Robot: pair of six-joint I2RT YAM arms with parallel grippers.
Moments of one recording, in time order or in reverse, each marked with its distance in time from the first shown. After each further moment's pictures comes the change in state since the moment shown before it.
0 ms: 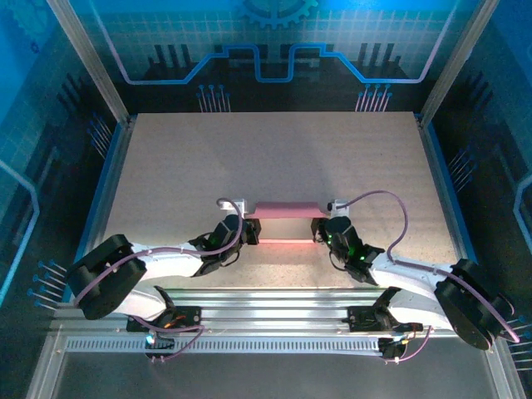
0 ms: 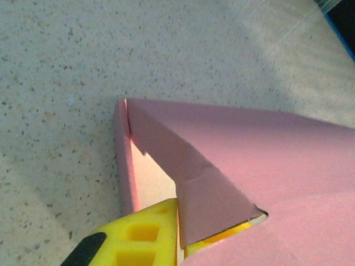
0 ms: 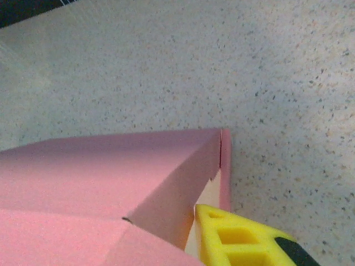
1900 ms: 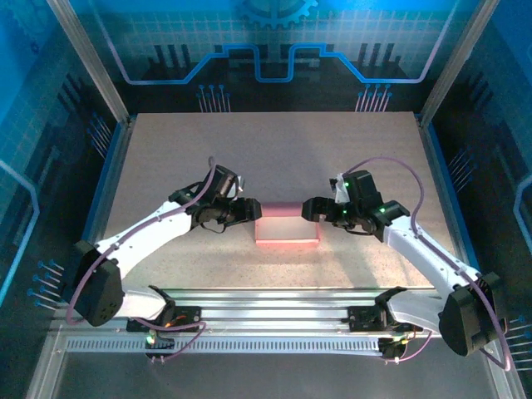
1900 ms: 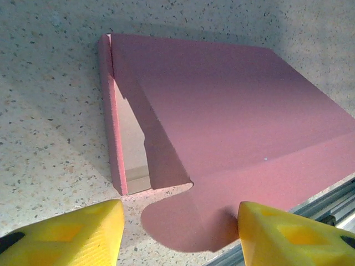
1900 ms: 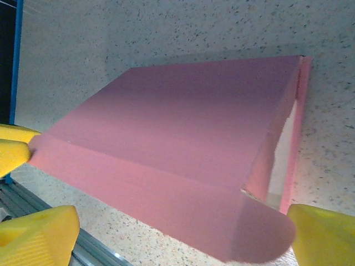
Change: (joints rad) left arm 0.270 -0.042 0.528 -0.970 0.566 -0.015; right arm -0.326 0.007 0.507 -0.837 -0.752 -0.030
